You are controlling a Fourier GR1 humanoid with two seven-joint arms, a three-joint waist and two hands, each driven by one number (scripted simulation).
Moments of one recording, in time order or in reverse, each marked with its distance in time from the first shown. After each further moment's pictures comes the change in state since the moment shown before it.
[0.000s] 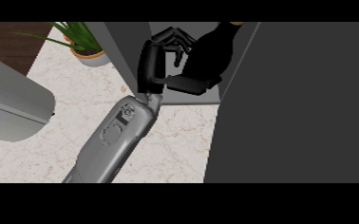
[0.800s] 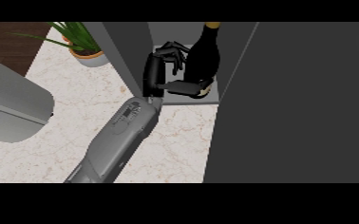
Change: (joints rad) left arm -0.022 -0.001 -0.026 0.307 0.158 -0.012 -0.254; right arm -0.028 -0.003 -0.030 0.012 -0.020 0.019 0.001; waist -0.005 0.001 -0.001
